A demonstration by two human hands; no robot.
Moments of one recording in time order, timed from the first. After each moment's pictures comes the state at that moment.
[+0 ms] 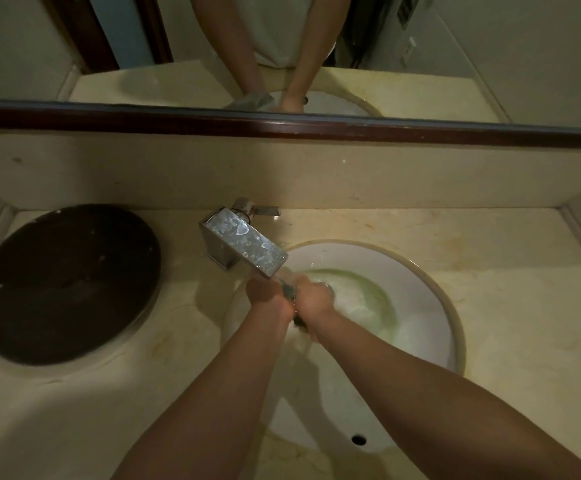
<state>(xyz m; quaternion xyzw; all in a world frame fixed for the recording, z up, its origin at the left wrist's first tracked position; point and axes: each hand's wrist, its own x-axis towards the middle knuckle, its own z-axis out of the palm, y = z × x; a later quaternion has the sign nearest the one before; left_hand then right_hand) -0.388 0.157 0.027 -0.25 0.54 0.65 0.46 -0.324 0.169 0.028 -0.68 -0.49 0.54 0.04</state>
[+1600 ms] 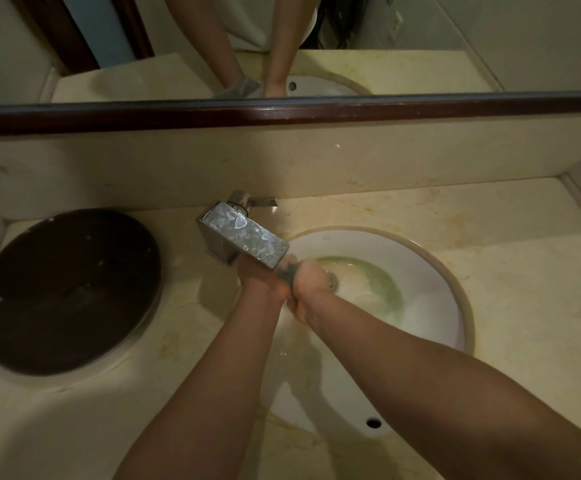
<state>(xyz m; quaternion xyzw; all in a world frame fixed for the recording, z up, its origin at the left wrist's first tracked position) -0.413 0.154 0.053 -0.19 0.46 0.67 0.55 -0.349 0.169 0.023 -0.69 -0.18 0.67 0.23</state>
